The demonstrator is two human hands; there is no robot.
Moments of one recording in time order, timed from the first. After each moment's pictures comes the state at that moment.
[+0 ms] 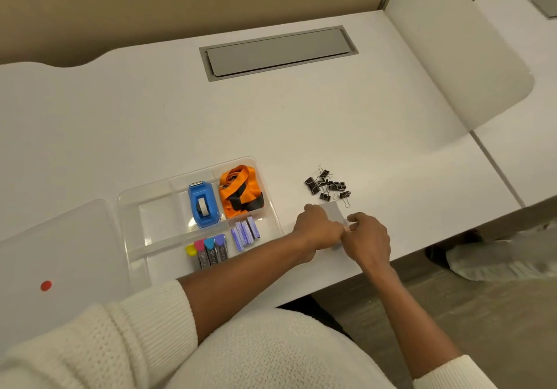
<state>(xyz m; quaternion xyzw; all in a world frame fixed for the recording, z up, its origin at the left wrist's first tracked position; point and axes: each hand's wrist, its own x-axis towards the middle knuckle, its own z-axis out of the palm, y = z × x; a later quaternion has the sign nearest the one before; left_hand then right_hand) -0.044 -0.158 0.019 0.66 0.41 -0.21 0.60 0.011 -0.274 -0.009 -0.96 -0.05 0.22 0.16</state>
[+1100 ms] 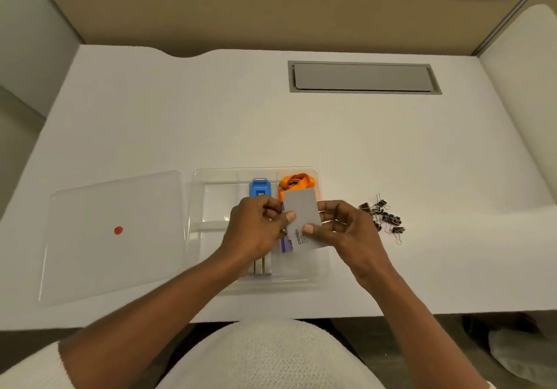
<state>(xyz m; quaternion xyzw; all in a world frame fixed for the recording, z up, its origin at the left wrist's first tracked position) -0.193 -0.045 0.069 0.65 0.50 0.09 0.57 -0.044 -0.172 0.061 -0.71 -0.22 0.44 0.51</state>
